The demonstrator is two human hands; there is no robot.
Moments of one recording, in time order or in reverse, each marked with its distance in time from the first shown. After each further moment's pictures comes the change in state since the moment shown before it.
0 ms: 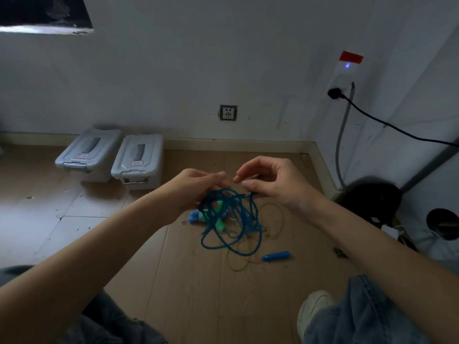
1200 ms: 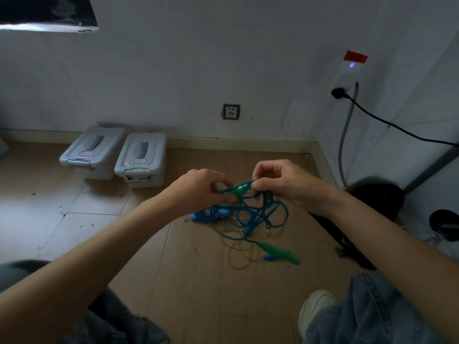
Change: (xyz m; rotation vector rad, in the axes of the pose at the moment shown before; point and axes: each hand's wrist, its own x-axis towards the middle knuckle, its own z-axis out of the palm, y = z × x) left_hand 0.005 -0.003 -0.003 0.924 -0.004 0.419; right_hand 0.004 0.001 -0.015 -0.006 -0.223 0.143
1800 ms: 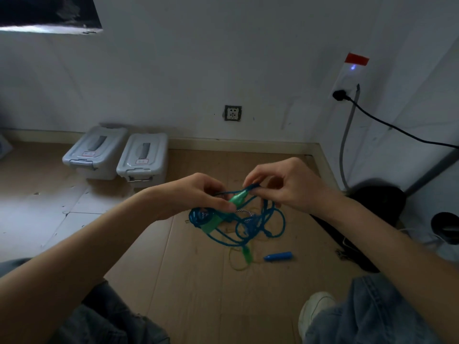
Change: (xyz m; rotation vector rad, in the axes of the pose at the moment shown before) left_hand -0.011 -0.003 -0.010 -0.701 -0.317 -0.102; right_hand -0.011 -0.015 0.005 -0.611 0.112 -0.350
